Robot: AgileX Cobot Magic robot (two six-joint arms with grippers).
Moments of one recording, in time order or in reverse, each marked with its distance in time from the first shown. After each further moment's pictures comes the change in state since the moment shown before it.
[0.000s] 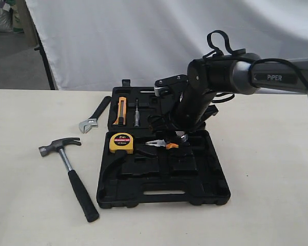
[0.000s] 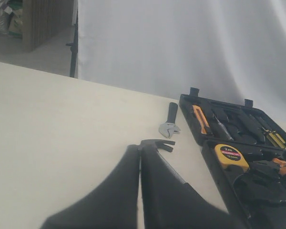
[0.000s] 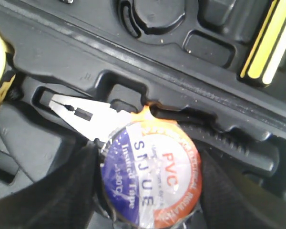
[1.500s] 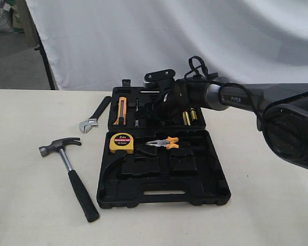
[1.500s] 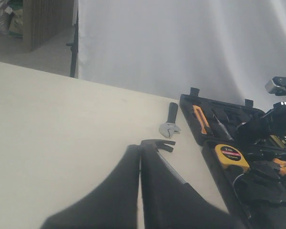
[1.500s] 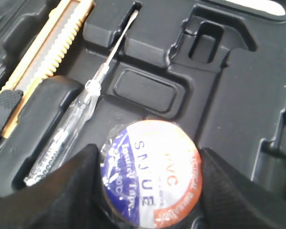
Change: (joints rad) left arm 0.000 0.000 0.000 0.000 0.000 0.000; right arm 0.000 0.262 -0.248 0.015 -0.349 0.014
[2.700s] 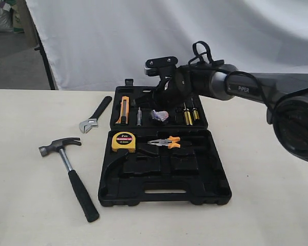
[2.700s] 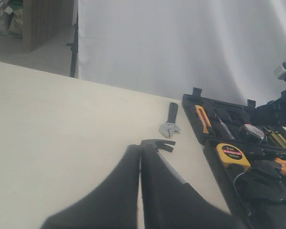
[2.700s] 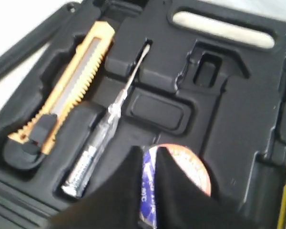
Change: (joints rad) left arm 0.000 0.000 0.000 0.000 0.000 0.000; right arm 0.000 -0.058 0.002 -0.003 0.024 0.038
